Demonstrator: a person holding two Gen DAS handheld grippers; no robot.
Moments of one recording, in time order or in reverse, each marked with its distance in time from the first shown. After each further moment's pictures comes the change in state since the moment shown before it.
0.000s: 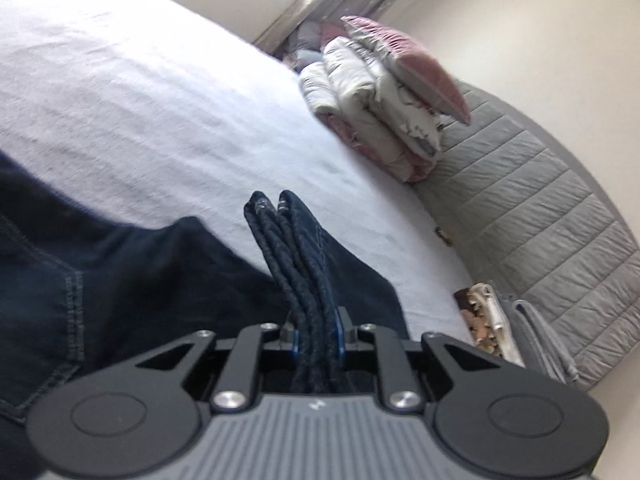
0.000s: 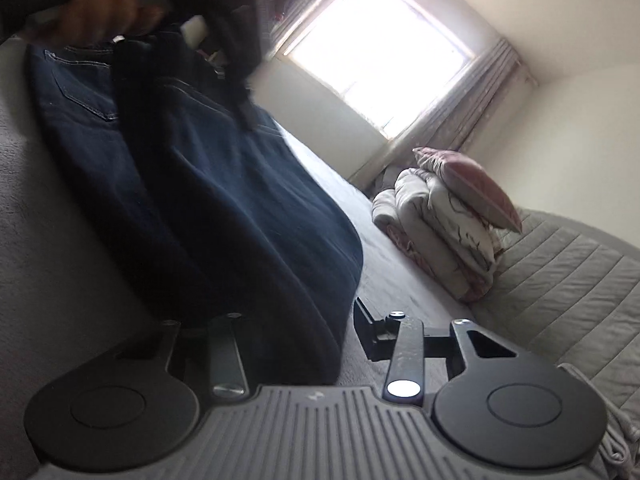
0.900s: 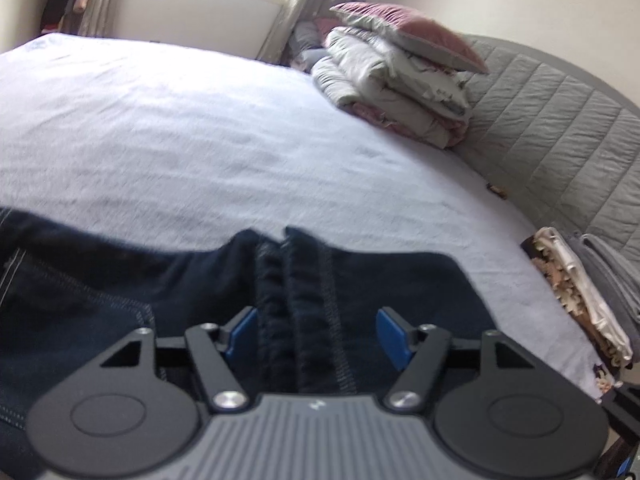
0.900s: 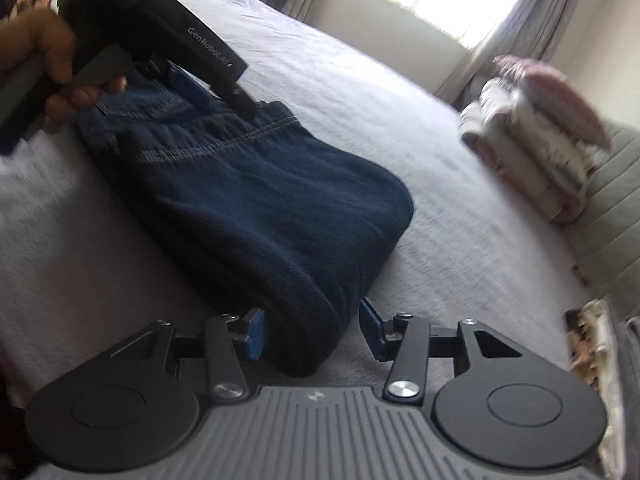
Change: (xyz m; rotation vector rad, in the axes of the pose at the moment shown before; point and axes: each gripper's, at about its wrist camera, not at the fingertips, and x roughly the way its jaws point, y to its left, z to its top) left arm -0.012 -0.003 -0.008 0.276 -0.014 0.182; right arm -0.008 -0.039 0.045 0.128 0.293 0.369
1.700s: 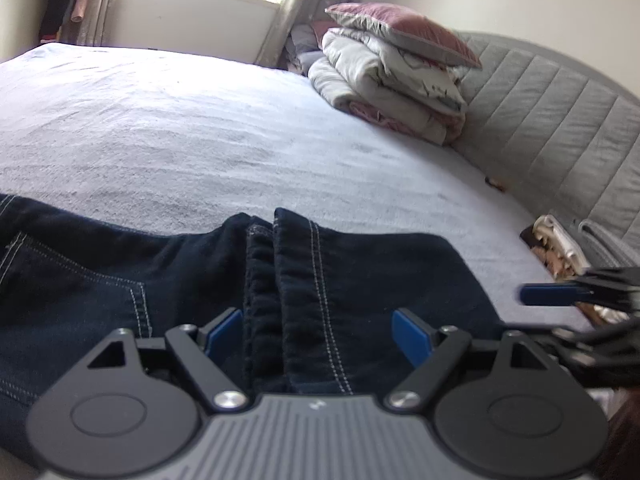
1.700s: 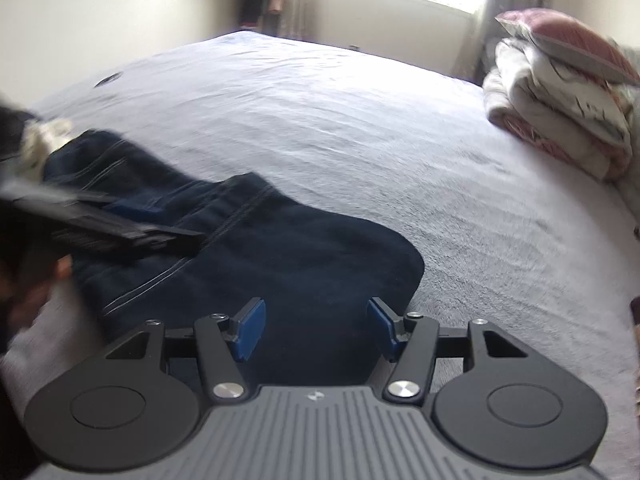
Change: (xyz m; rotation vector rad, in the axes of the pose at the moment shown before) left arm -0.011 -0.009 -0.025 0.021 -0.017 0.021; right arm 0.057 -0.069 0.060 0.234 -0.035 0.197
